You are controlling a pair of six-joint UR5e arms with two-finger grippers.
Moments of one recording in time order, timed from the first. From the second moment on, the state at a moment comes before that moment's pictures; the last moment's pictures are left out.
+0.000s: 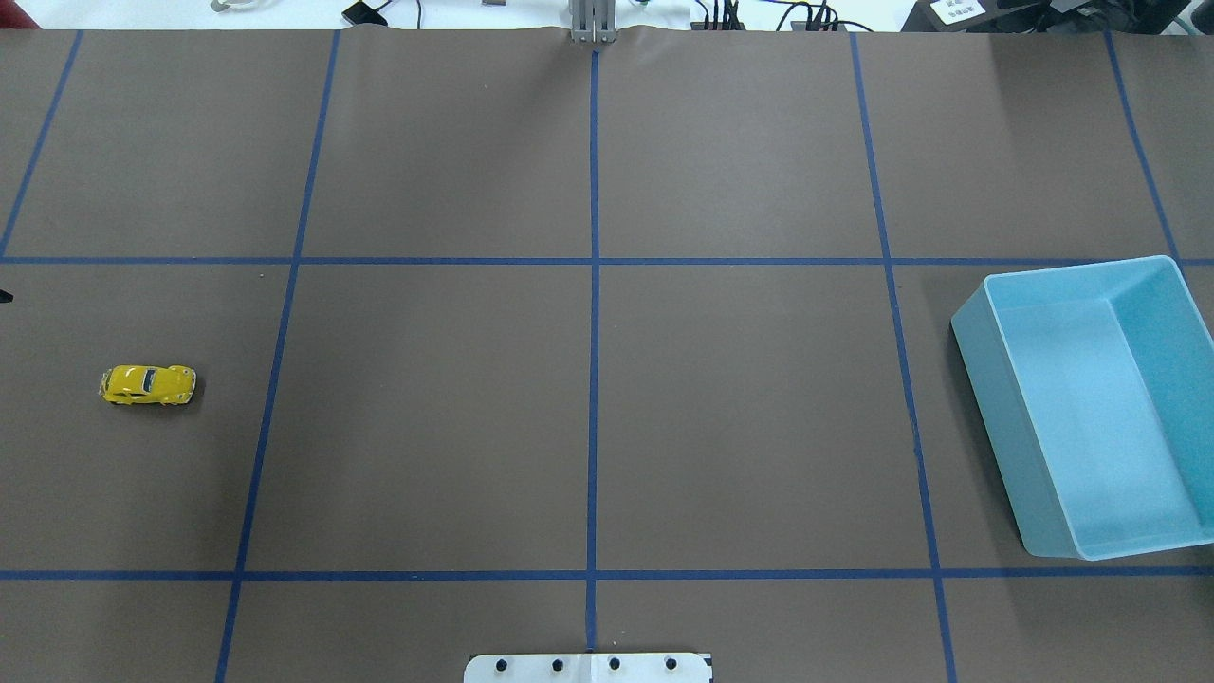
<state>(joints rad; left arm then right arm) -1.18 -1.44 -1.83 -1.91 -2.42 0.92 1.64 -1.63 1.58 -1.55 2.27 -0.20</state>
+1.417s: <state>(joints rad) -0.79 -1.29 -1.84 -2.40 -2.15 0.60 1.64 -1.63 1.57 -1.55 2.27 -0.20</state>
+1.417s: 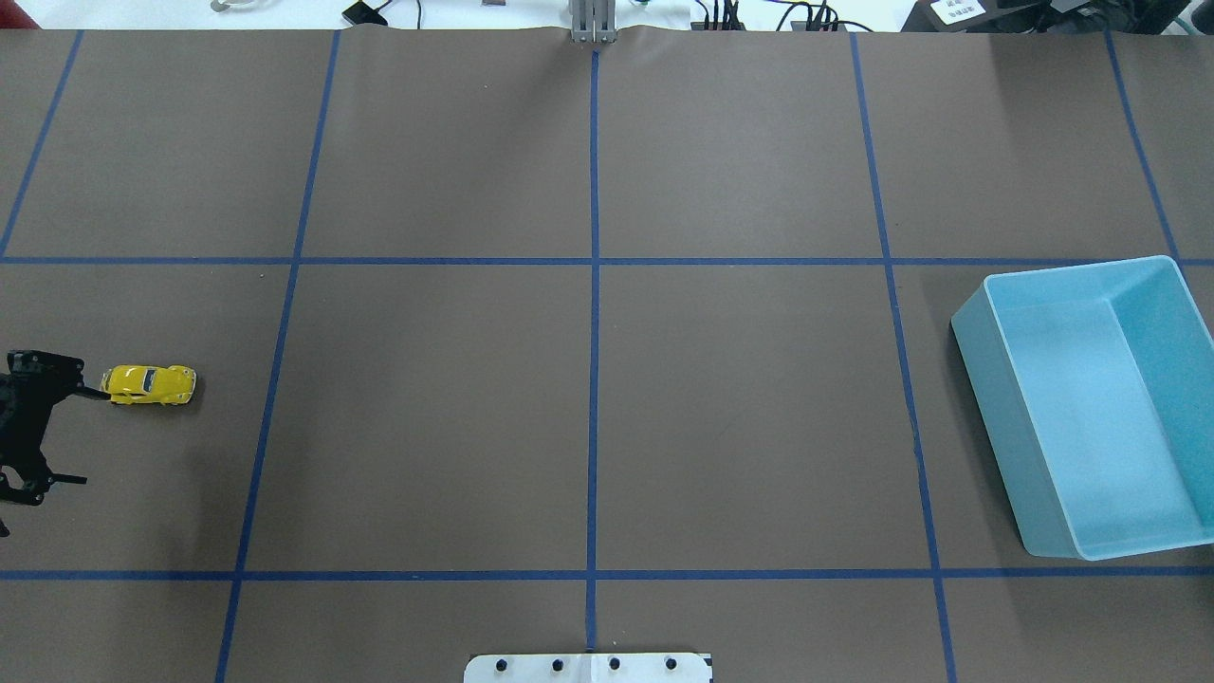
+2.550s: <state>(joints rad) -0.86 -1.41 -1.76 -2.31 -2.17 0.57 1.63 -1.63 1.57 -1.55 2.27 -0.20</state>
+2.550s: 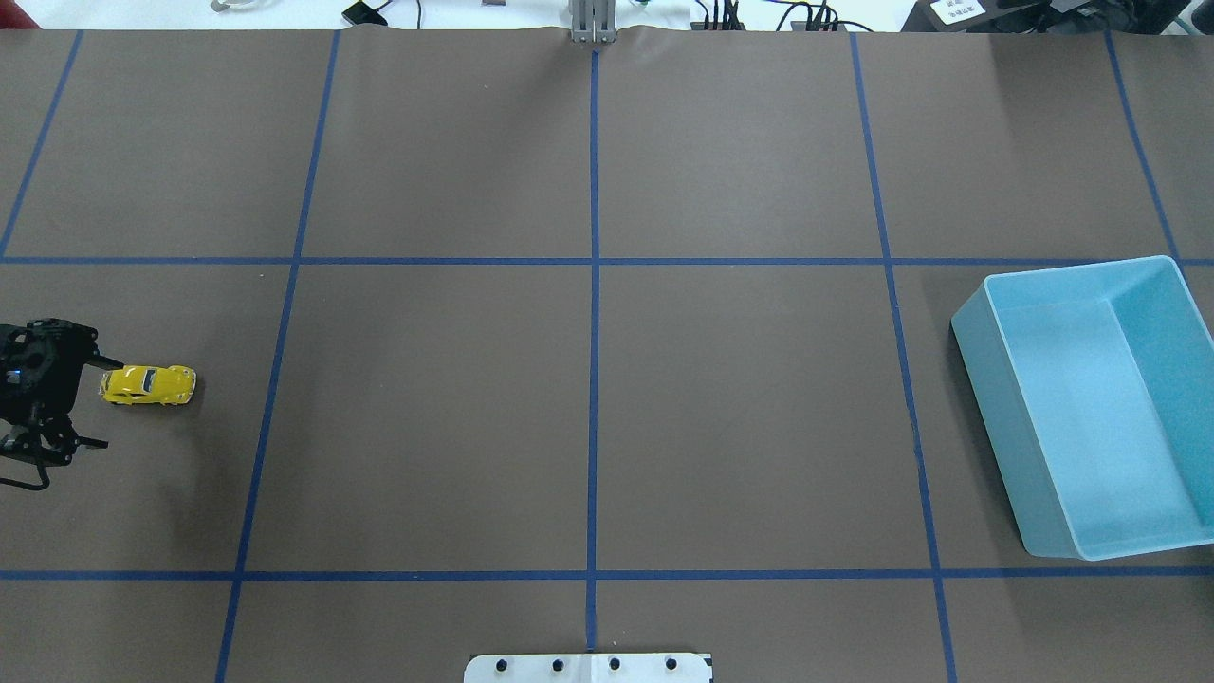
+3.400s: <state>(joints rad) -0.89 -1.49 -1.66 -2.29 -2.18 0.62 1.64 -1.63 1.58 -1.55 2.27 -0.20</state>
